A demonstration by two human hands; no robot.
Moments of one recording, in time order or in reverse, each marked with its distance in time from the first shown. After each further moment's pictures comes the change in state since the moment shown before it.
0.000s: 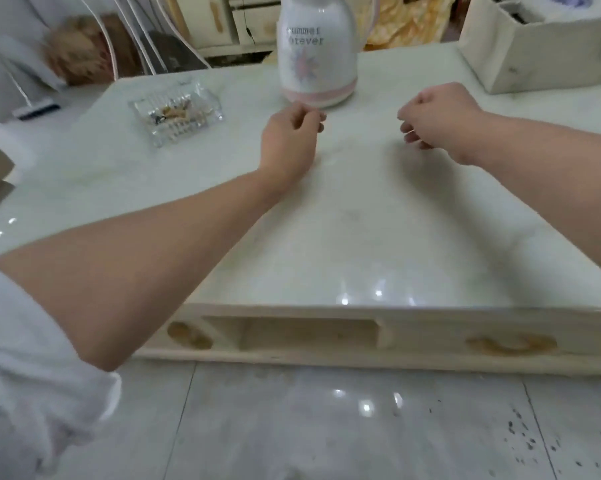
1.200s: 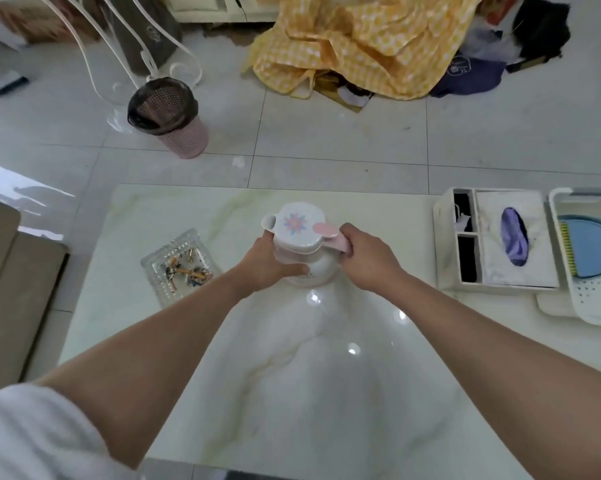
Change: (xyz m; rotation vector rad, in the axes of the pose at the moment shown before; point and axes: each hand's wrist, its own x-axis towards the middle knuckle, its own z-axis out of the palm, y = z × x) left_hand 0.225 0.101 -0.032 0.166 -0.577 -0.588; right_hand 0.167 -0.173 -0.038 -0.428 -0.491 0.049
